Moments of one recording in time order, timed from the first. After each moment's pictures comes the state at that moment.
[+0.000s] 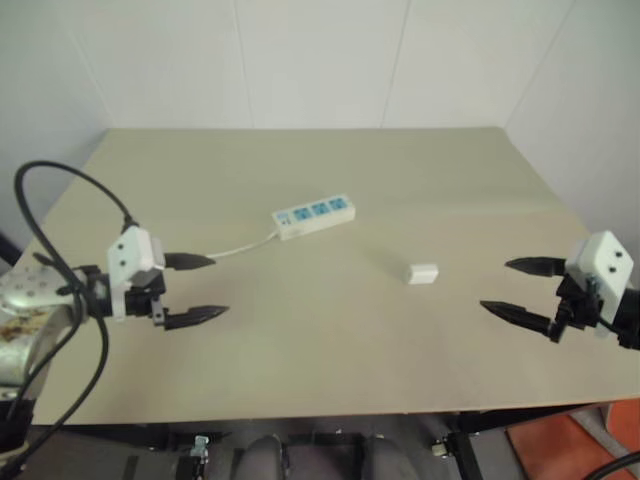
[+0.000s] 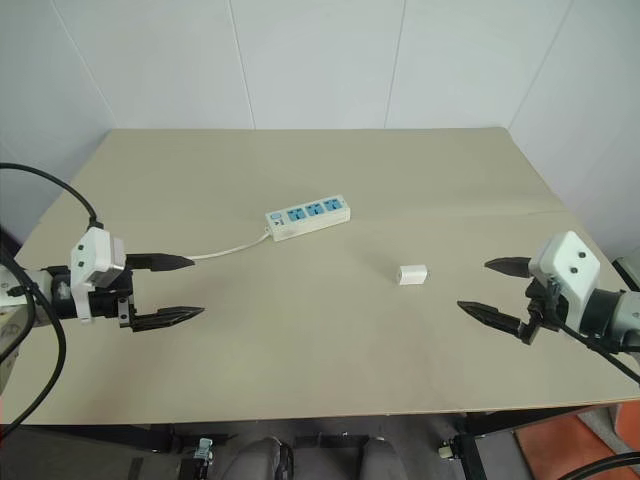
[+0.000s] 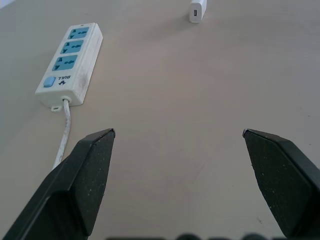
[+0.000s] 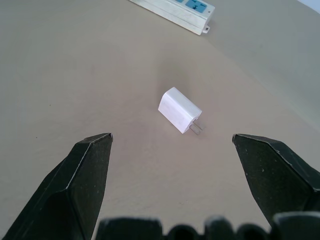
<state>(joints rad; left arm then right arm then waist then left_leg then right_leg) -0.20 0.98 0.24 -0.20 -0.50 0.38 -1.20 -0.03 -0.96 -0.47 -0.28 0.42 0.46 1.10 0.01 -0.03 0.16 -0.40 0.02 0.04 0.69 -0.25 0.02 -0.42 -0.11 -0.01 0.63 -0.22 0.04</state>
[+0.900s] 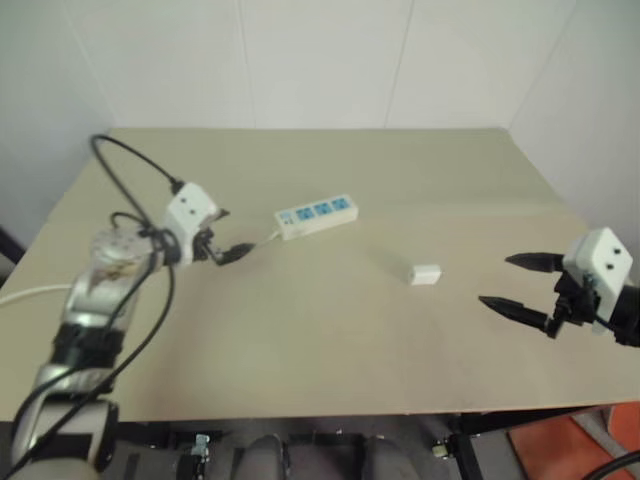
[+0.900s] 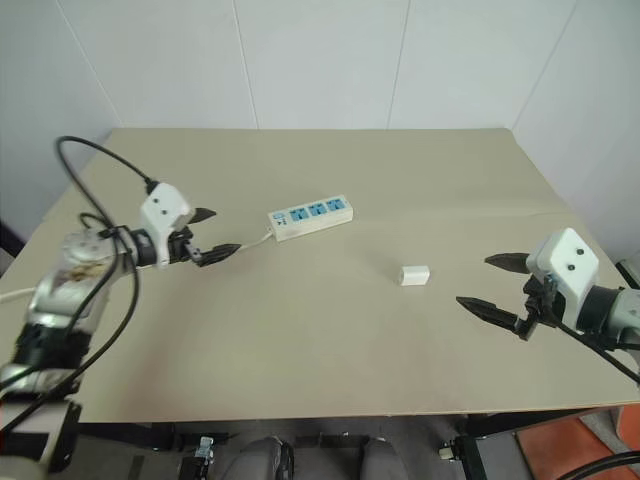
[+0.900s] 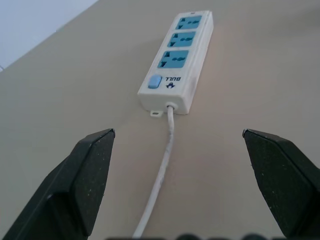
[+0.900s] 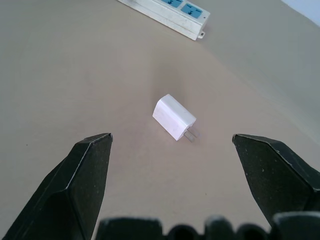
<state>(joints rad) -0.72 0.67 -0.07 0.33 -0.13 0.37 -0.85 -0.03 -0.97 -0.46 -0.30 0.42 0.45 1.06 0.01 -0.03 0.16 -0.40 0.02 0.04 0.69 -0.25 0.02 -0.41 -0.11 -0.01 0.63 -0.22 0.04</state>
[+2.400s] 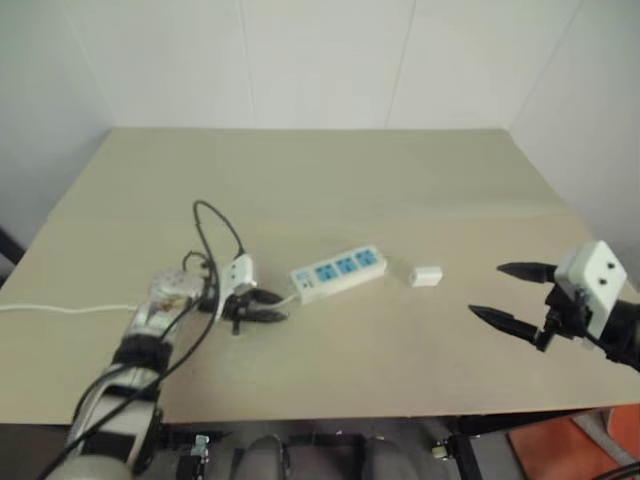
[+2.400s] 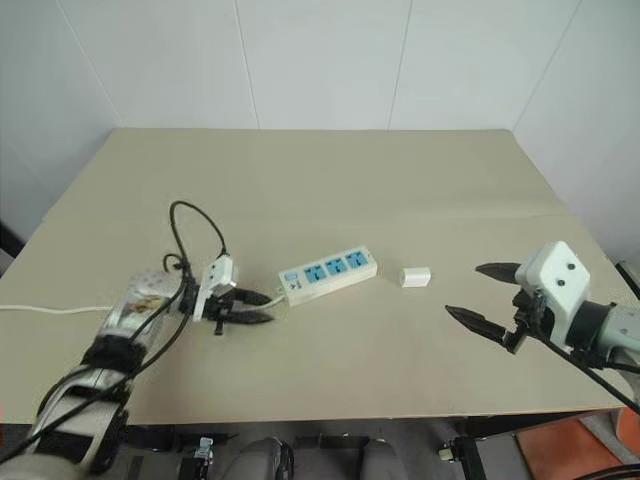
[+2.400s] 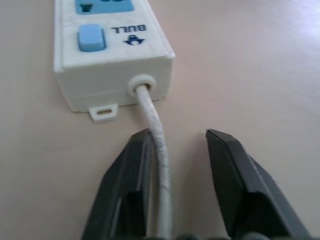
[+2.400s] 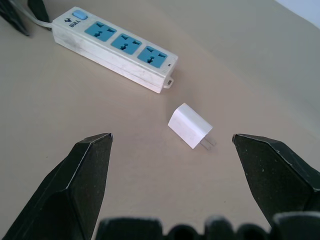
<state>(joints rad) -0.56 0.58 -0.13 0.46 -0.12 0.05 -1.46 0.07 -0.94 -0.48 -0.45 0.48 0.51 0.96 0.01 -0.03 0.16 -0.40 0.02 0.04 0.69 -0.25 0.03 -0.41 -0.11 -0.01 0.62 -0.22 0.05</state>
